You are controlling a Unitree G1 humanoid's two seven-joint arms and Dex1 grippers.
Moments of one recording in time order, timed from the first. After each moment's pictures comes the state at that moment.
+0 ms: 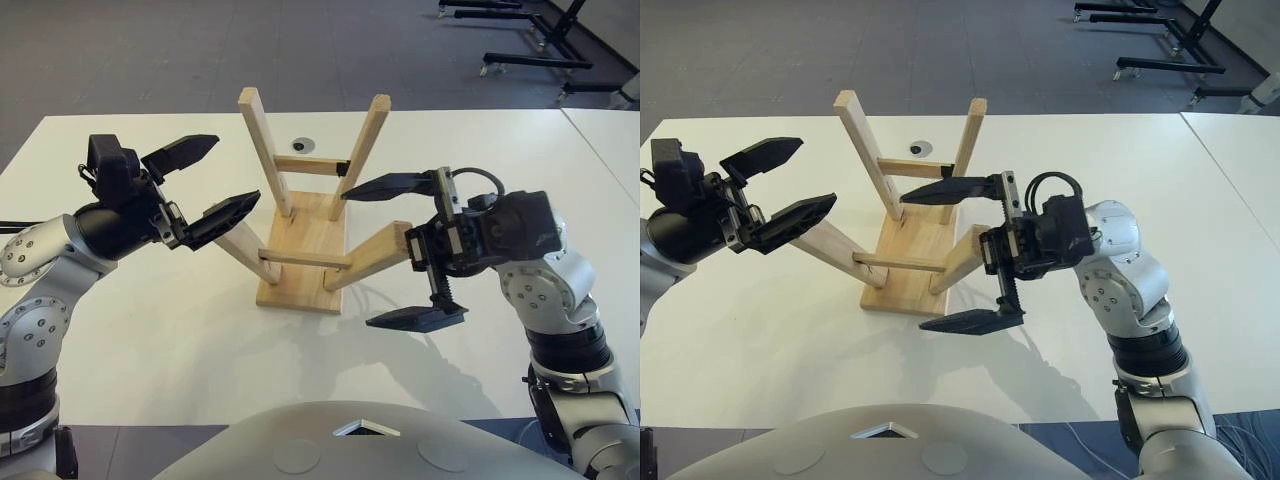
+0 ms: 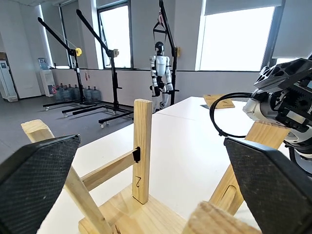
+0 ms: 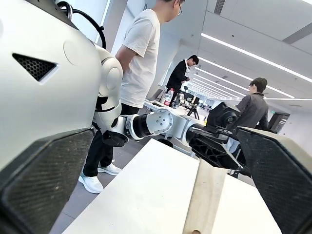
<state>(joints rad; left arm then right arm) -0.01 0.77 0.29 -0.56 -0.98 0.56 -0.70 -0.26 -0.54 0.16 -0.45 0.89 0.13 1.23</state>
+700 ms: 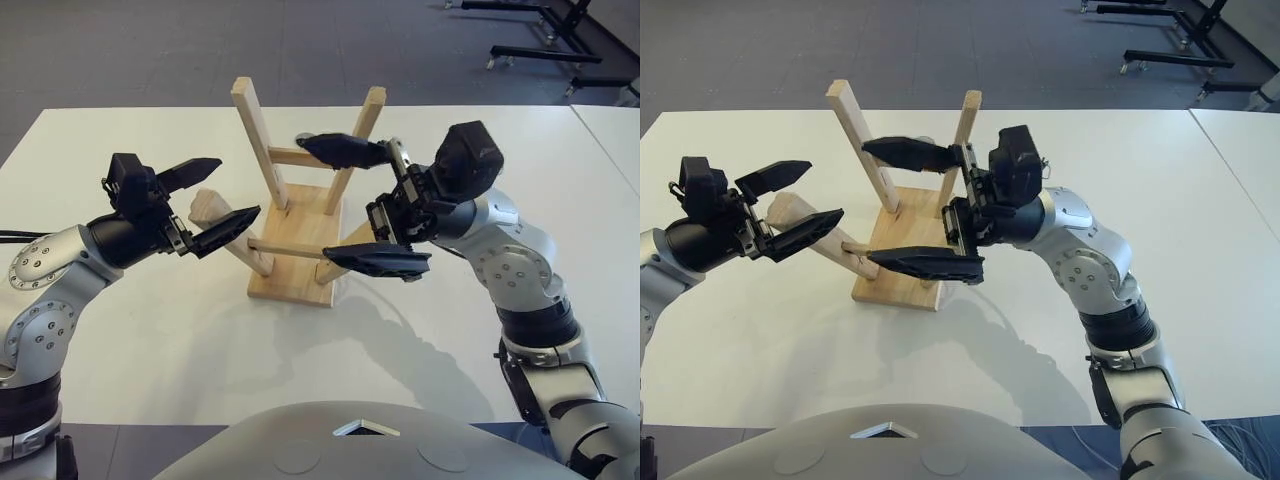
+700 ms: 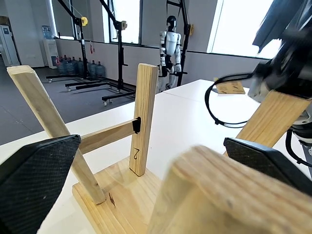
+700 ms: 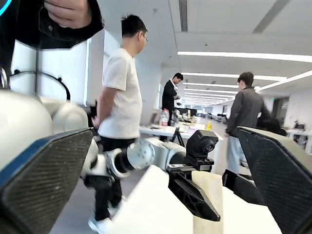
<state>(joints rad) 0.03 0.74 0.27 -0.54 -0.93 0.59 -0.70 -0.43 -0.47 0.27 -0.36 0.97 0.22 1.03</state>
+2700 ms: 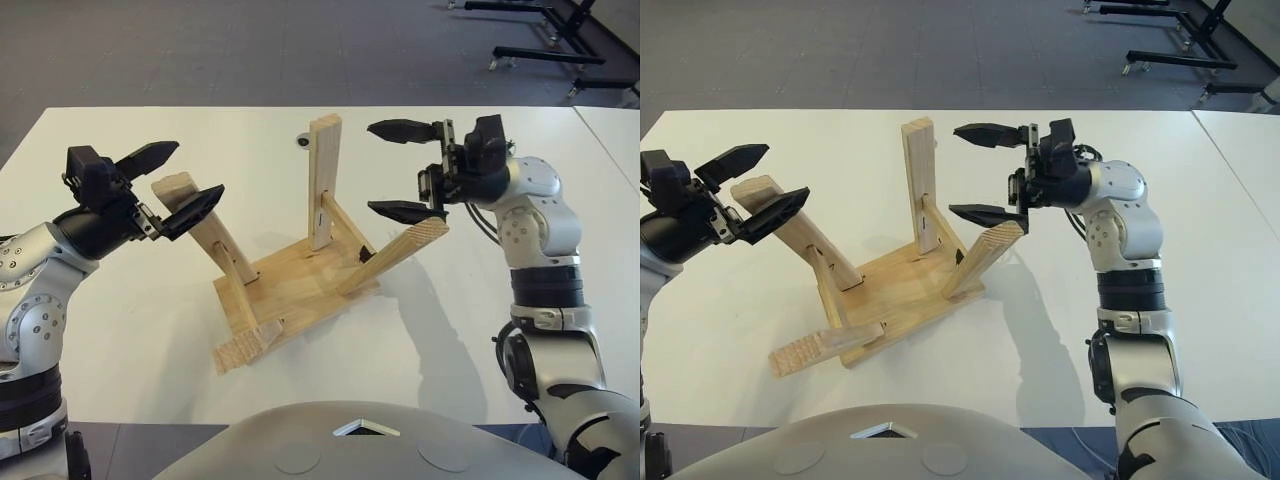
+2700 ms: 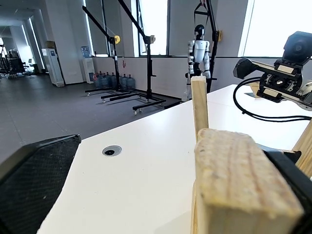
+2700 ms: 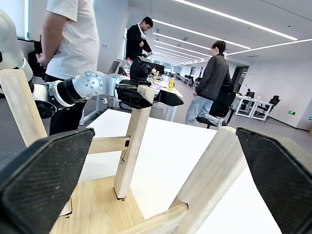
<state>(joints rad) 0.03 0.68 0.38 -0.43 -0.78 0.49 -0.77 -0.45 -0.47 -0.06 0.03 0.65 0.21 1.37</state>
